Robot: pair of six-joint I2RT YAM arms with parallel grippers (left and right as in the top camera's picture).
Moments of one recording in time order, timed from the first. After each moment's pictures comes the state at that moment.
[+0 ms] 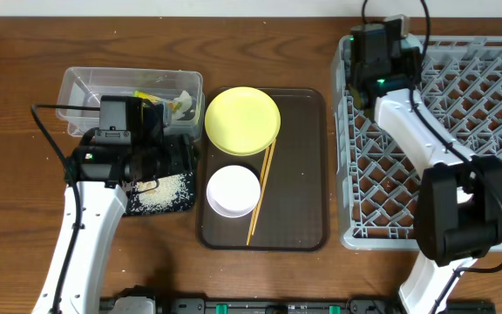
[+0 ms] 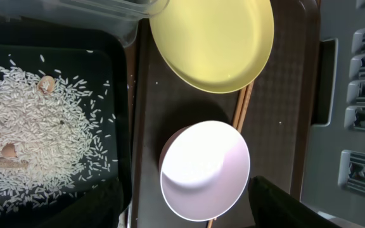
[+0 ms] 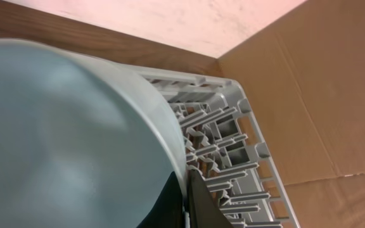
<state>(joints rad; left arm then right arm) -0.04 1.27 1.08 -0.92 0.36 -0.27 0.24 1.96 1.45 -0.23 0.99 -0.18</state>
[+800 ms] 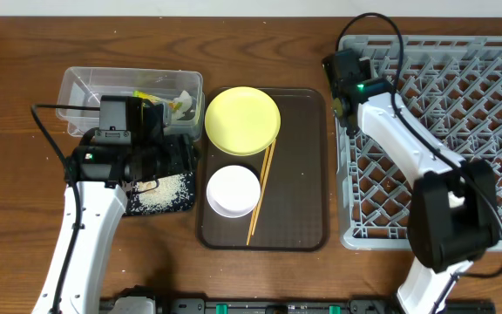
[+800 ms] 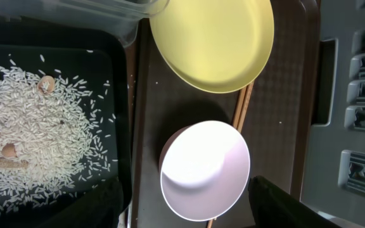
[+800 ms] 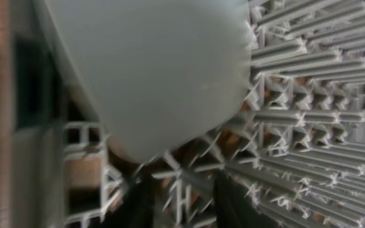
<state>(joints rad) -0.04 1.27 1.08 -0.92 0.36 -0.27 0.32 1.92 1.46 -0.77 0.57 0.14</state>
